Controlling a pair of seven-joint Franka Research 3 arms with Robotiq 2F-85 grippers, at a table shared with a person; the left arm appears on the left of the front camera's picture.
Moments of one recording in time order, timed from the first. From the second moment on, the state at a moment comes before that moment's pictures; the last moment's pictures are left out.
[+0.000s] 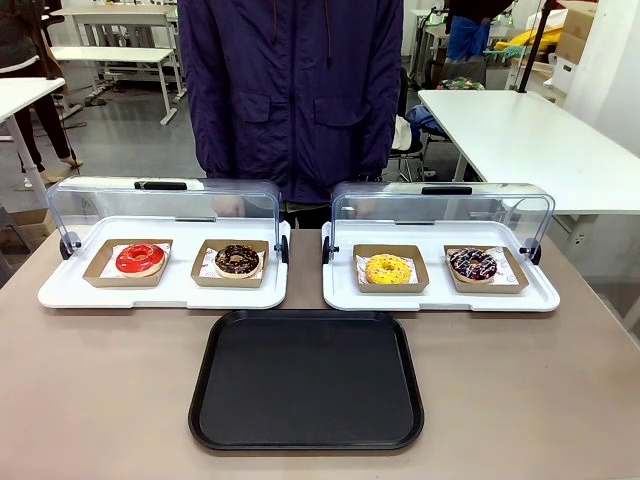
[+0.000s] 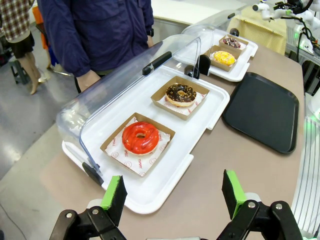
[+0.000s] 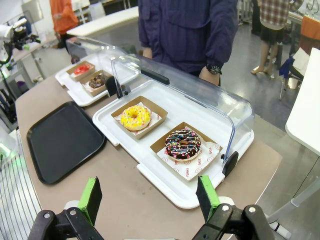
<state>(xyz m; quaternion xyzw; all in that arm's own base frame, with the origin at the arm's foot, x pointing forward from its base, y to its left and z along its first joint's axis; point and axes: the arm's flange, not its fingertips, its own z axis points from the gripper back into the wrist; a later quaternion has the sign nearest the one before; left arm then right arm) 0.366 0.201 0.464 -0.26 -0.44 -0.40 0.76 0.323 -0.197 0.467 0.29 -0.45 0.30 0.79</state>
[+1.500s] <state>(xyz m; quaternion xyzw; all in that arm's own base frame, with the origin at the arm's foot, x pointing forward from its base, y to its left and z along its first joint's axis) 0.366 0.201 0.464 -0.26 -0.44 -0.40 0.76 0.323 -0.197 0.467 0.29 -0.45 0.30 0.79</state>
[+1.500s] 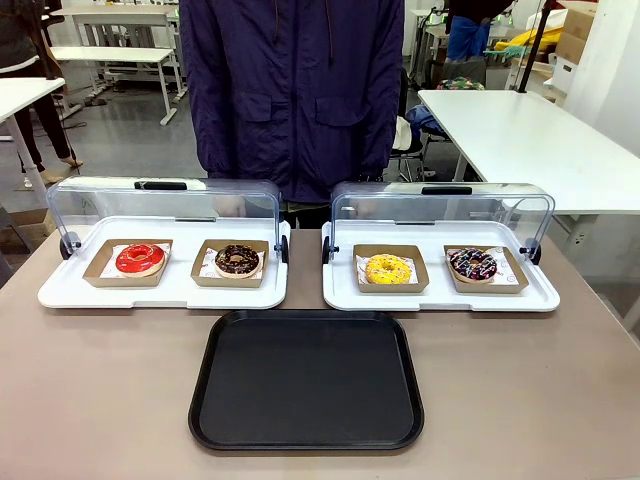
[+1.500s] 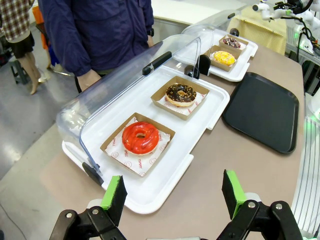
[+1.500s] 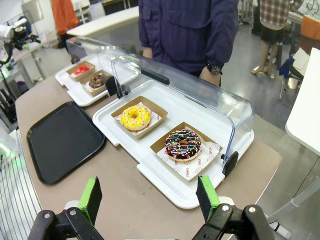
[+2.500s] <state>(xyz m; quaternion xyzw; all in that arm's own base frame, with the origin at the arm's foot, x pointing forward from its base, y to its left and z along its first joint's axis) 0.366 0.201 0.464 -0.26 -0.44 -0.40 0.76 0.323 -0.197 0.467 0.29 -0.45 0.30 0.79</state>
